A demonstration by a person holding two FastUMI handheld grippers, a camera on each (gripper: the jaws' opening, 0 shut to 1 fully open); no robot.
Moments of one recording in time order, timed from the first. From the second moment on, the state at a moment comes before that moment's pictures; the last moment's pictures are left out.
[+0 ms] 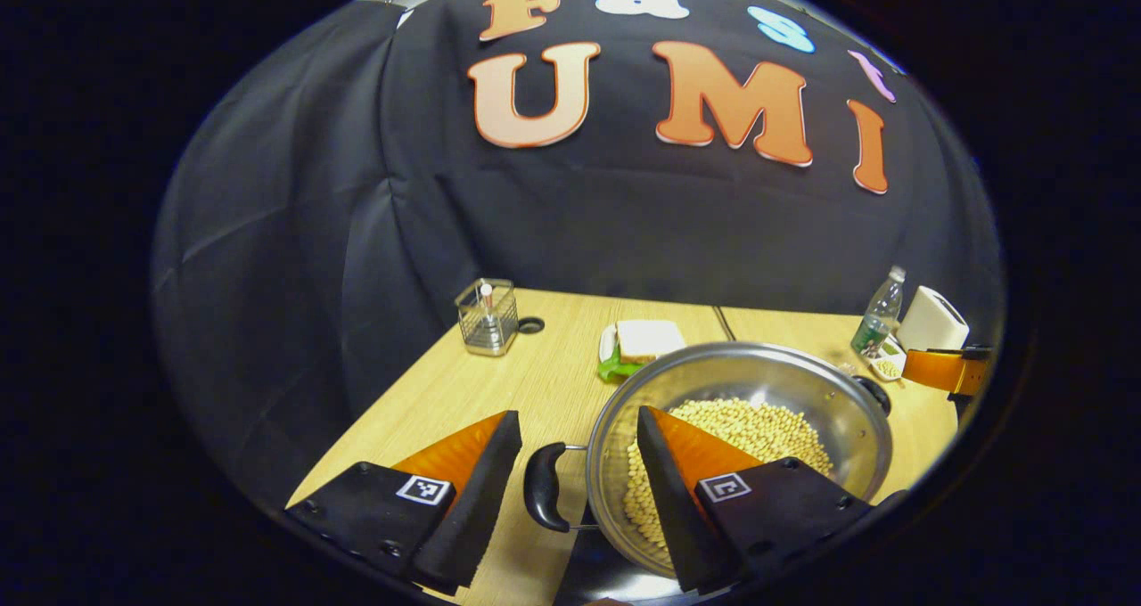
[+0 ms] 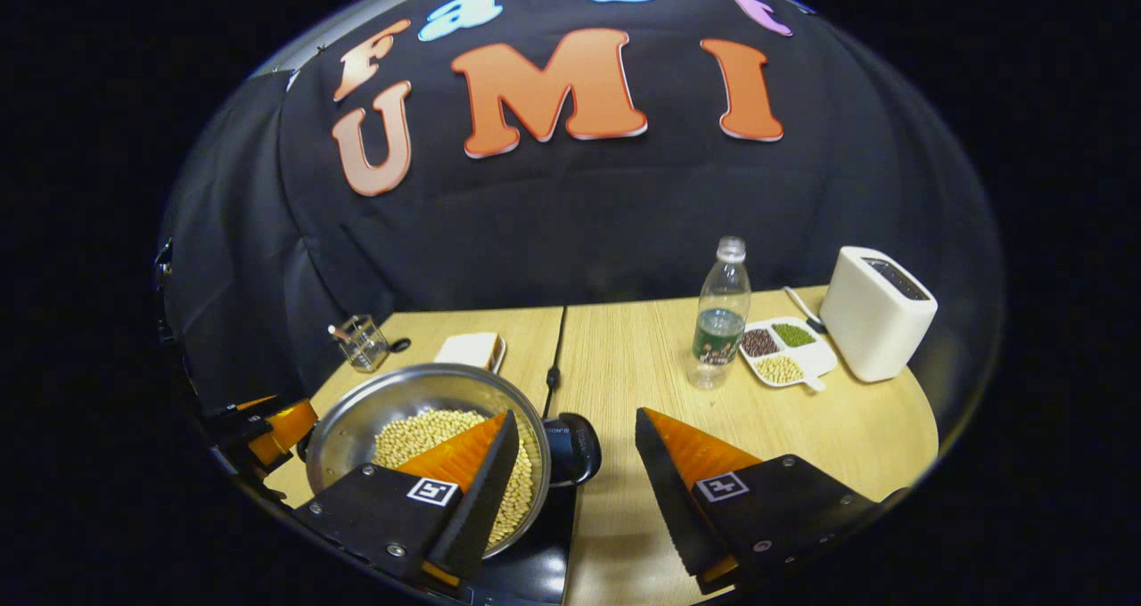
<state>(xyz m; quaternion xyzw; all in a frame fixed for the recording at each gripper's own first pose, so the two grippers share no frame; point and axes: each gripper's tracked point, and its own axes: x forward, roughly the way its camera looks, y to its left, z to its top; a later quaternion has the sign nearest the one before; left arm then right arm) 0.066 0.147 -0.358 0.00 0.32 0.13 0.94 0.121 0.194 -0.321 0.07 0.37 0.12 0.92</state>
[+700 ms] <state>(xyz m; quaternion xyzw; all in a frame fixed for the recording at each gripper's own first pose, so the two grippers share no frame) 0.040 0.048 -0.094 -0.01 0.05 0.08 1.00 0.085 0.053 -0.087 0.03 0.10 0.09 0.99</state>
